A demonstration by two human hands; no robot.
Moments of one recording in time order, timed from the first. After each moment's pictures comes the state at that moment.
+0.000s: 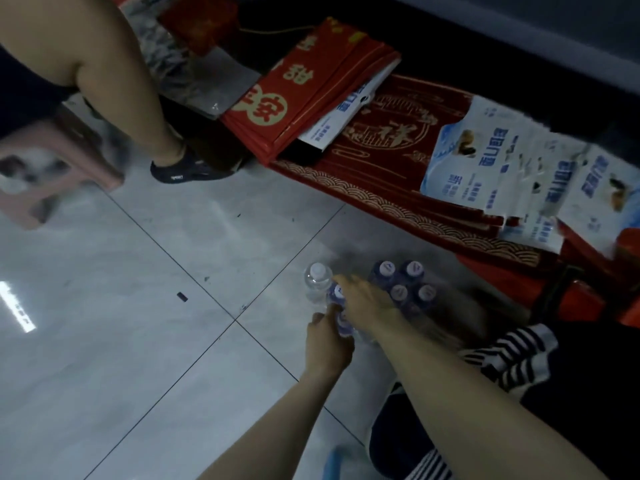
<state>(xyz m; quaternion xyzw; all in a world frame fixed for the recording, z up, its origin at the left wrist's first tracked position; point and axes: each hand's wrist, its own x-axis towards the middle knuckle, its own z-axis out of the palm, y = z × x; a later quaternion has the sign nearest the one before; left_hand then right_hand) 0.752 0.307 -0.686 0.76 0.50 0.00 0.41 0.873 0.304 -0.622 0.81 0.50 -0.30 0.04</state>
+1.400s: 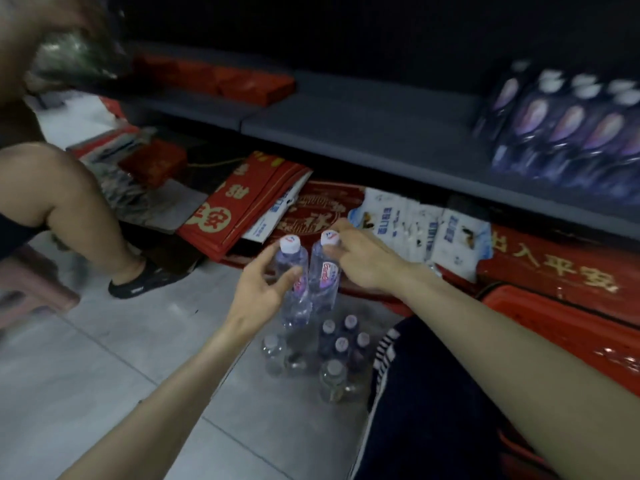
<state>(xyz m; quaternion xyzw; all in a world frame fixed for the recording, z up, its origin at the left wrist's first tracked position) 0.782 0.389 -0.435 0.77 0.19 0.27 0.54 0.942 0.251 -0.357 0.84 0.45 -0.19 -0.25</state>
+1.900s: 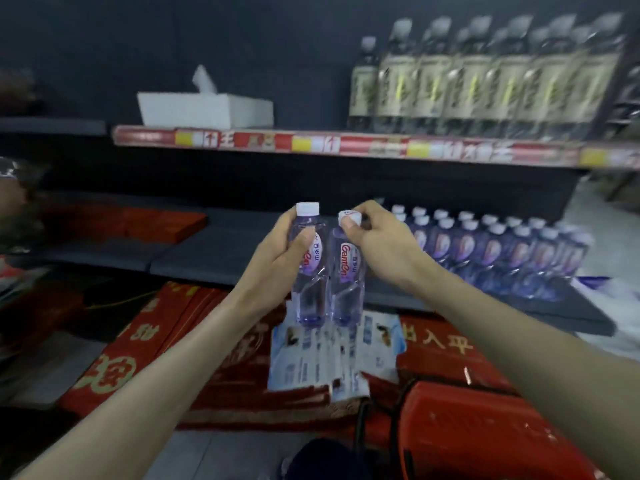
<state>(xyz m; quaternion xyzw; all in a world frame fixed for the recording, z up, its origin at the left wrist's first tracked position) 0.948 0.334 -0.200 0.78 -0.07 0.29 0.56 1.023 0.158 -0.154 0.84 0.27 0.05 -0.47</state>
